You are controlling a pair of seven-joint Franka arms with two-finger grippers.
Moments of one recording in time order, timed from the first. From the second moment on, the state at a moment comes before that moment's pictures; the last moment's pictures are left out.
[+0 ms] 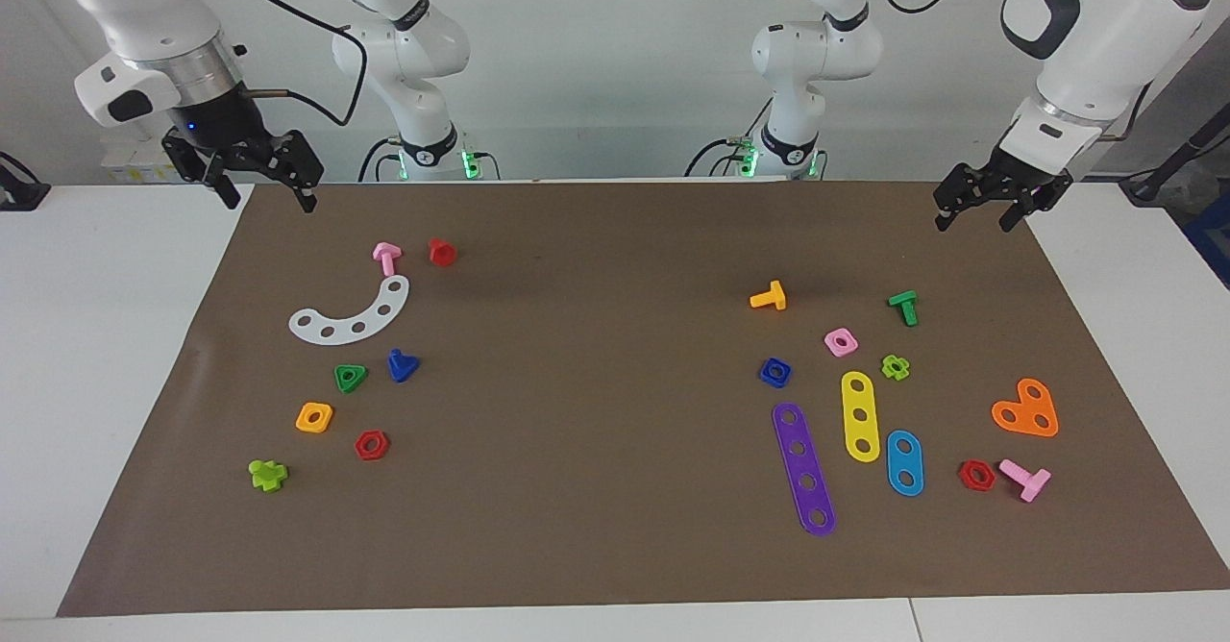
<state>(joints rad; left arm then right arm) -0.08 -0.09 0.15 -1.81 -0.02 1.72 0.14 0.08 -0.02 -0.11 -1.56 0.00 1.56 0.08</state>
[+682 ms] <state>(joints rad) -0.08 -0.09 0.14 -1.81 -0.02 1.72 0.14 0.08 -0.01 -0.11 -1.57 -0.01 1.54 0.08</state>
